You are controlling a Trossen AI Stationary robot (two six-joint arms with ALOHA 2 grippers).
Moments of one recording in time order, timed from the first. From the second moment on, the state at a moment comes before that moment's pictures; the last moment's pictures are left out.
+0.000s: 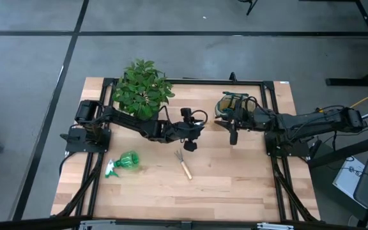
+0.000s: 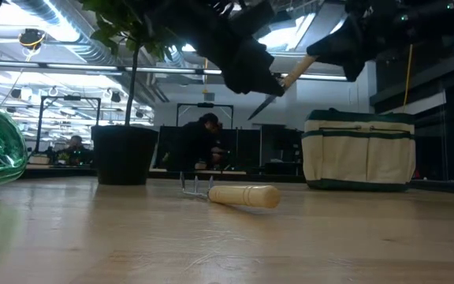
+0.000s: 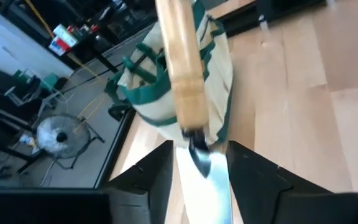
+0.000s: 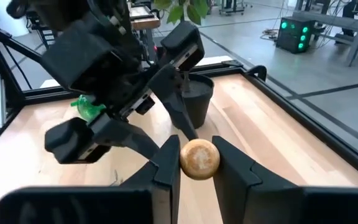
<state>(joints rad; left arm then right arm) -0.07 1.82 1.17 0.20 -0.59 0.34 0.02 0.90 0.47 0.22 0.19 0.12</state>
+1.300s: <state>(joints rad) -0.04 1.79 1.17 -0.05 -0.45 0.22 0.02 0.41 0.86 -0.86 0.42 0.36</state>
